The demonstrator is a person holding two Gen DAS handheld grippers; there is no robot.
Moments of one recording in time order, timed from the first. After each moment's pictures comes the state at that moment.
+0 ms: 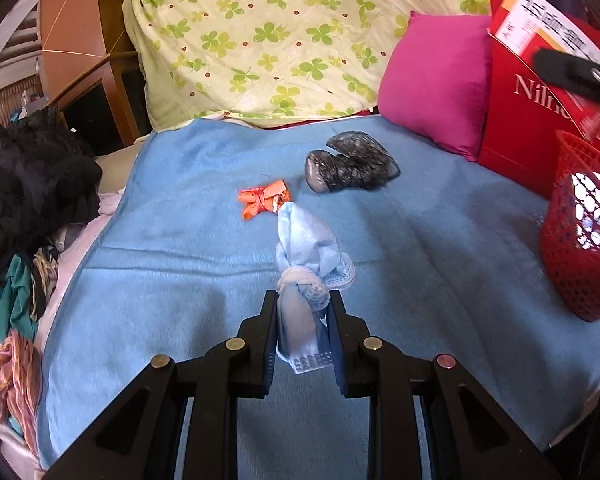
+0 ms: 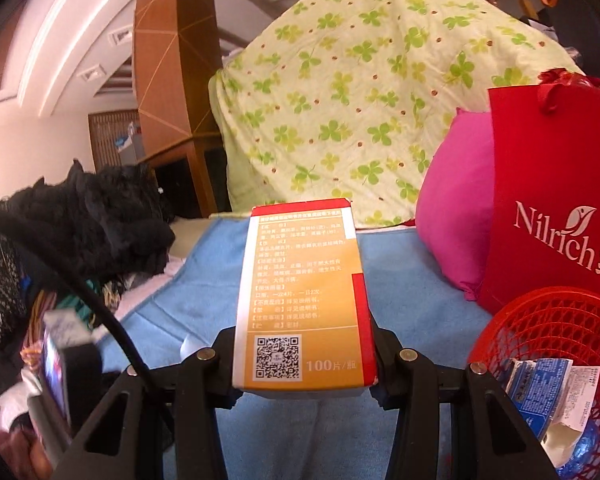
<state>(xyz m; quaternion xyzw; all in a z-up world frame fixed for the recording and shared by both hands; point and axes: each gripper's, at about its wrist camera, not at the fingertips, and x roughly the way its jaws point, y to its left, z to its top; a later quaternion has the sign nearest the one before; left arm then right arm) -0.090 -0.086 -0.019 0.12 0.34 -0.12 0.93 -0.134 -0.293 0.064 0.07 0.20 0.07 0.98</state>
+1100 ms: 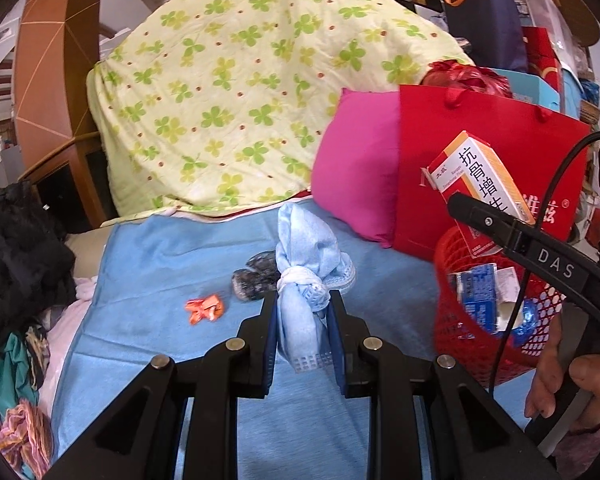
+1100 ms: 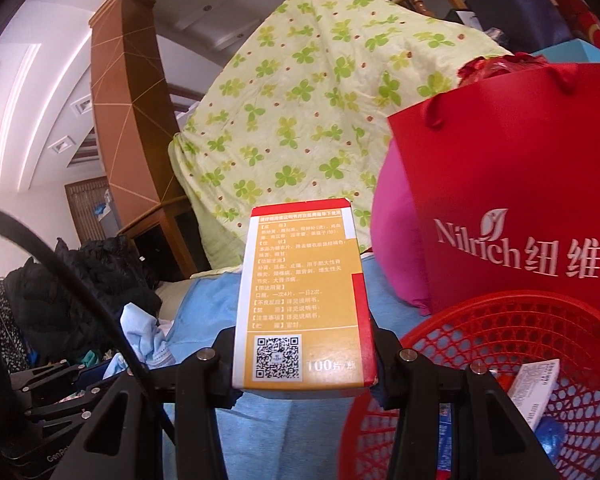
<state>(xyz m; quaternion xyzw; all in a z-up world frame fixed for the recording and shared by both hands) -0.141 -0.162 0.095 0.12 0.24 -0.21 0.94 -0.173 -0.382 0.082 0.17 0.13 0.02 0.98</state>
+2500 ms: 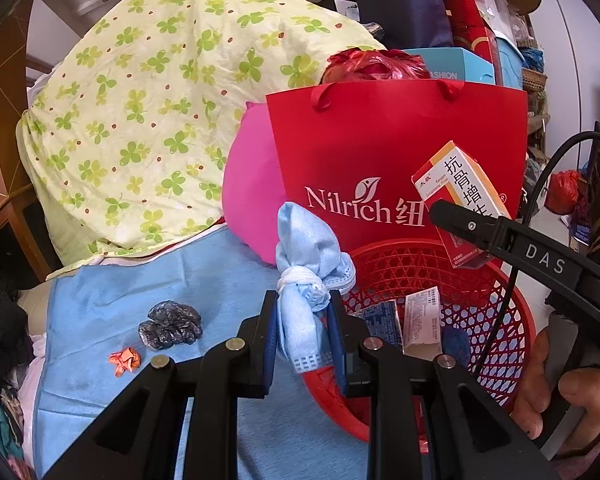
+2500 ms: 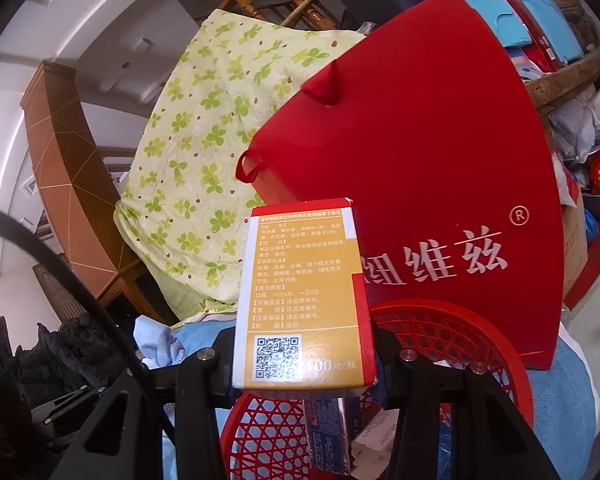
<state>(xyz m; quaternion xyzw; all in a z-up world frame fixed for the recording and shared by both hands) -0.163 -0.289 0.099 0.17 0.22 -0.30 0.91 -0.226 -0.502 0.074 0.29 0.11 -0.07 0.95</state>
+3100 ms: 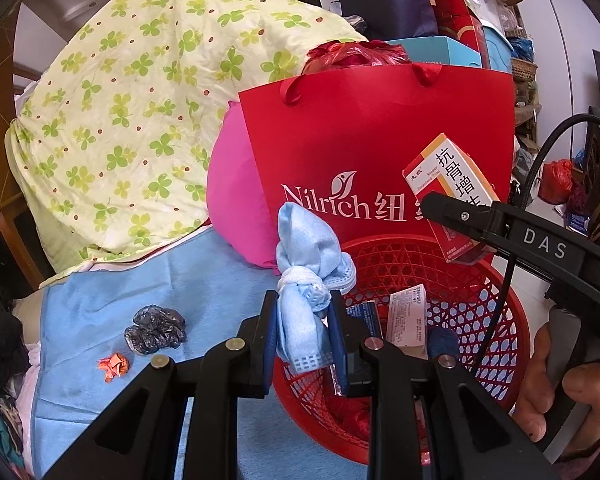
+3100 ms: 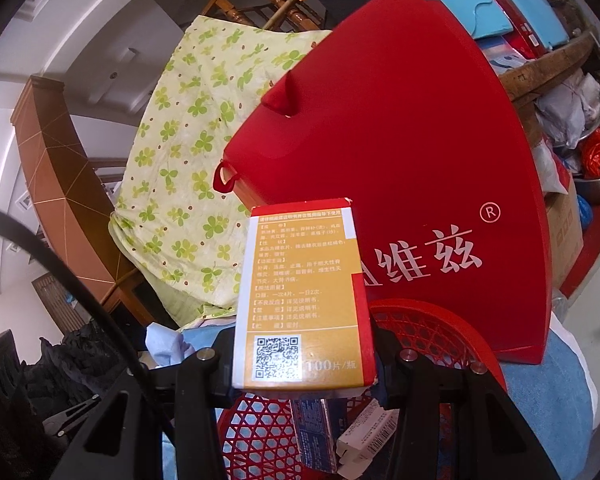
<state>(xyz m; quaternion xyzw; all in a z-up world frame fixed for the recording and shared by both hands) -0.168 -0.310 0.091 0.19 0.22 -0.31 0.90 -0.234 -0.508 0.071 0.31 0.11 -0.08 0.94</state>
